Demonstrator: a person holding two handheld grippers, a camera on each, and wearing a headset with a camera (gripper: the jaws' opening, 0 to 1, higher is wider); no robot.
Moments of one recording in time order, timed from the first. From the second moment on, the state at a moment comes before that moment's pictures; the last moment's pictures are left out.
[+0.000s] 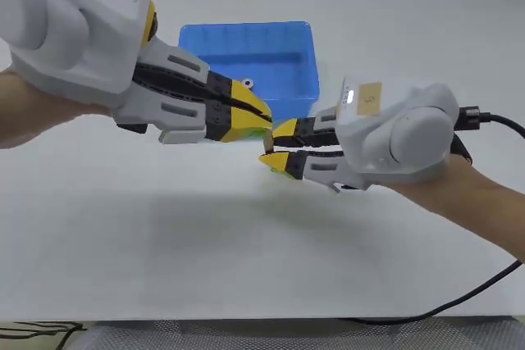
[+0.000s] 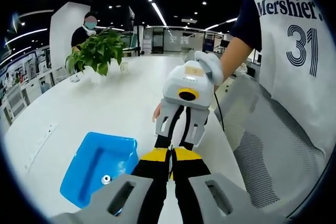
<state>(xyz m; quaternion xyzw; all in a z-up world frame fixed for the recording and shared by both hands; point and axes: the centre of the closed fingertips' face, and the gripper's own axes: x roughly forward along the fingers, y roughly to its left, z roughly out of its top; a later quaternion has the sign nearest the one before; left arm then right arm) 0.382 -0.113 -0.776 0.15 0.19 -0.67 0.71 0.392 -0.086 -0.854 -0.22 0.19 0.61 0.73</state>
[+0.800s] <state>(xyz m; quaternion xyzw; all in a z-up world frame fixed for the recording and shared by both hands) 0.380 -0.110 -0.780 0.14 0.20 -0.67 0.70 0.388 -0.085 -0.857 -0.22 0.20 0.62 0.73</state>
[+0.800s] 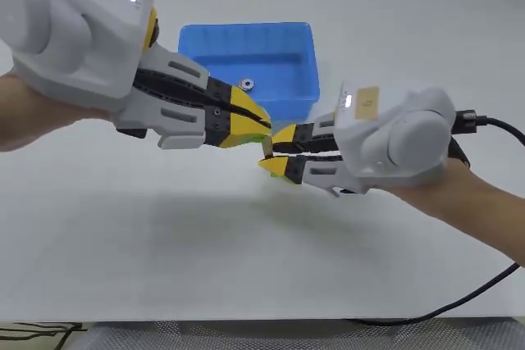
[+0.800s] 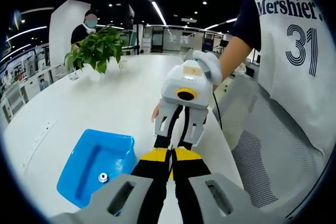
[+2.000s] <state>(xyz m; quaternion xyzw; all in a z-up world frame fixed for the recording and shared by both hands) 0.401 -0.086 -0.696 0.19 0.13 -0.66 0.71 0.414 -0.058 -0.770 -0.23 0.12 0.63 0.73</state>
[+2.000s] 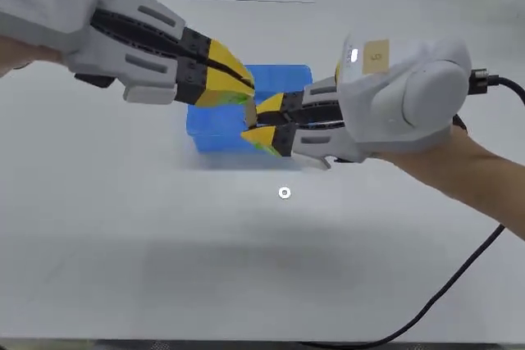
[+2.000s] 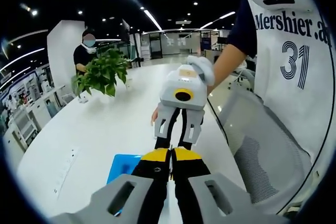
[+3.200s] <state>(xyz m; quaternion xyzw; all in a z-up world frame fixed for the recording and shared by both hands) 0.477 -0.074 -0.758 0.16 0.17 -0.64 0.73 0.489 -0.045 -0.831 -0.24 0.16 0.61 0.74</state>
